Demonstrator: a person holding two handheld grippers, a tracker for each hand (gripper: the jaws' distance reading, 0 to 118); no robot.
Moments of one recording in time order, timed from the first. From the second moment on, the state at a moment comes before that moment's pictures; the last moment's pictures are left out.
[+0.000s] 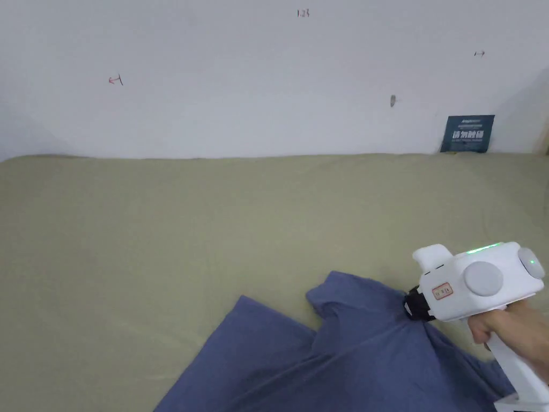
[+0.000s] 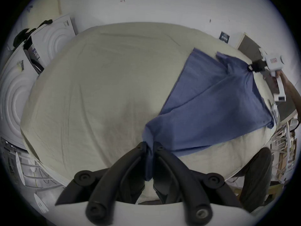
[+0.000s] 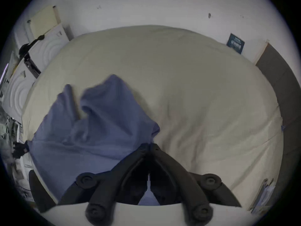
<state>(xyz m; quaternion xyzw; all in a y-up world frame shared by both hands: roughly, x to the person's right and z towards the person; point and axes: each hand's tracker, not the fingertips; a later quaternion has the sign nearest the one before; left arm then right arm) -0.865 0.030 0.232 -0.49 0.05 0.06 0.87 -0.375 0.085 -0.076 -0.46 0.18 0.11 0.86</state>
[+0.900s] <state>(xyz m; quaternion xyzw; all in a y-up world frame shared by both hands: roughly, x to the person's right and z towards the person) -0.815 0.373 0.160 -0.22 0.04 0.04 0.97 -0.285 0.404 0.127 -0.13 0.09 0.04 0.99</state>
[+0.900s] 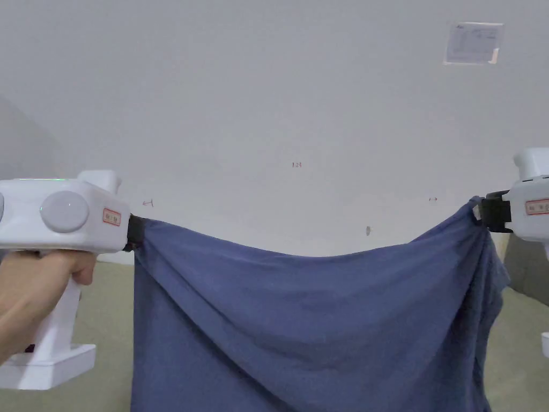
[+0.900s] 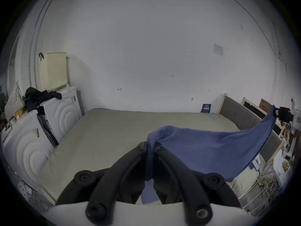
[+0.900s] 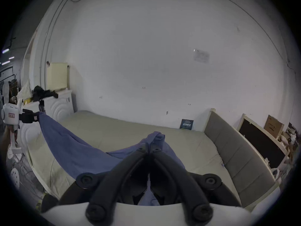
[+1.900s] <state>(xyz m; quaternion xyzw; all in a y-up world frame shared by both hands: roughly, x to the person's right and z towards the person) -0.829 0.434 -0.049 -0.18 0.17 0.02 0.97 -0.324 0.478 -0.128 -0.10 0.04 0.07 0.99</state>
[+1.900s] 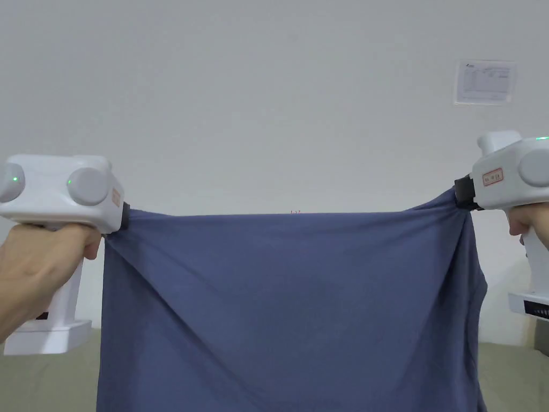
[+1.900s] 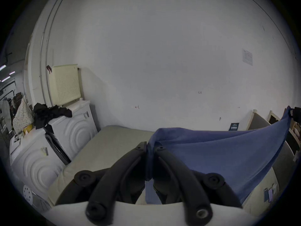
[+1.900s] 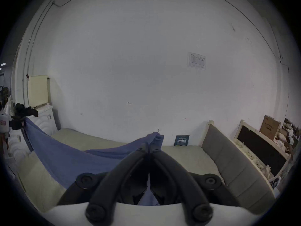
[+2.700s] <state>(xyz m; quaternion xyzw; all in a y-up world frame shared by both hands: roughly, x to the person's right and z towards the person) -0.844 0.273 -0.146 -0.25 0.16 -0.04 0.95 -0.340 0.313 -0.201 -0.20 0.04 0.04 0.98</state>
